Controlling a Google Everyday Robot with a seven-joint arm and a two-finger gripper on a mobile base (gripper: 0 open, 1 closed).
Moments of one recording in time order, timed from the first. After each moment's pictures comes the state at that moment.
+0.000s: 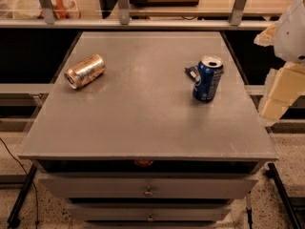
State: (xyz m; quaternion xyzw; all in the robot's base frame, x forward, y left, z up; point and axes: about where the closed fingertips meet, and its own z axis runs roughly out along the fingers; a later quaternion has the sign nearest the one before) arm 0.438 -0.215 0.982 -0.60 0.78 -0.04 0.17
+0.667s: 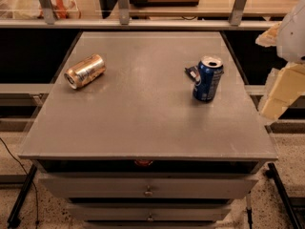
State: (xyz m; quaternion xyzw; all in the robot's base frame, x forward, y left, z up) arm 0.443 -0.219 0.980 -0.59 0.78 -0.03 0.19
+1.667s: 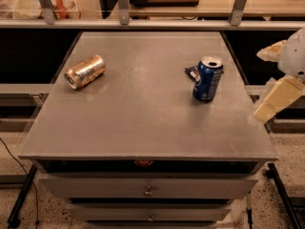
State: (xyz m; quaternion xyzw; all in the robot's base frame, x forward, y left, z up) arm 0.468 -0.234 0.942 -0.54 0.80 0.05 0.26
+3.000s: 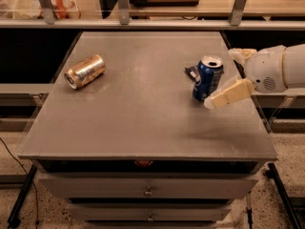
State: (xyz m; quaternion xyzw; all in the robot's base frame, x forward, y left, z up) arm 0.543 -0.182 0.912 -0.46 0.74 0.17 0.46
